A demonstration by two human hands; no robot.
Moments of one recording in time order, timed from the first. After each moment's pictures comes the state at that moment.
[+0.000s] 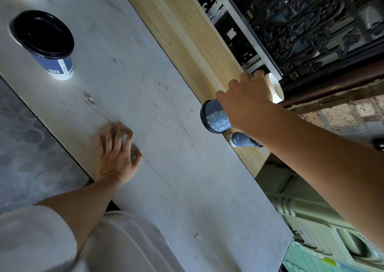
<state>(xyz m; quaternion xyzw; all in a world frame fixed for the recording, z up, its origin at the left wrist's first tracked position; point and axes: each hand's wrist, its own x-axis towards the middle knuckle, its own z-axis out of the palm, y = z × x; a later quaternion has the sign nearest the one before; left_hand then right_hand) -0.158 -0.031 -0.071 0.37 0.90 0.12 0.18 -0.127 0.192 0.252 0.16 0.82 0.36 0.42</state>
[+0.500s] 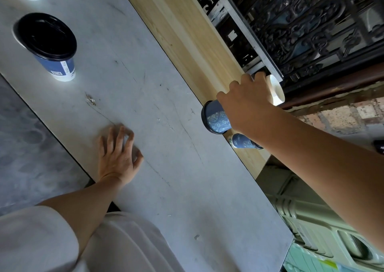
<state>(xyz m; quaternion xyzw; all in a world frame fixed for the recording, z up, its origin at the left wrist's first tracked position) -0.159 -0.031 -0.072 0.37 0.91 0.11 0.18 -0.127 0.191 0.252 0.16 0.82 0.36 0.41</state>
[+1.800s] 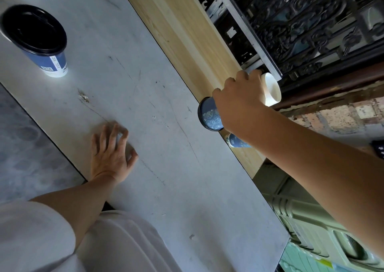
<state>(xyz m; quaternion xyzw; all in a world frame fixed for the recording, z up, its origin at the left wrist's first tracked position) -0.160 -0.029 -0.067 0.36 0.91 0.10 0.20 -0.129 0.193 0.243 0.18 0.81 0.38 0.41</state>
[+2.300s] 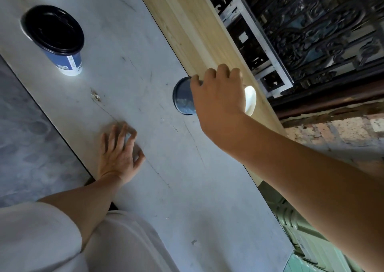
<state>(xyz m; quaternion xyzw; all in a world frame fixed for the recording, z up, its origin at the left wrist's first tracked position) -0.161 -0.030 -0.066 0.36 0.91 0.10 0.20 -0.166 0.154 0.226 0.16 0.87 0.35 0.31</state>
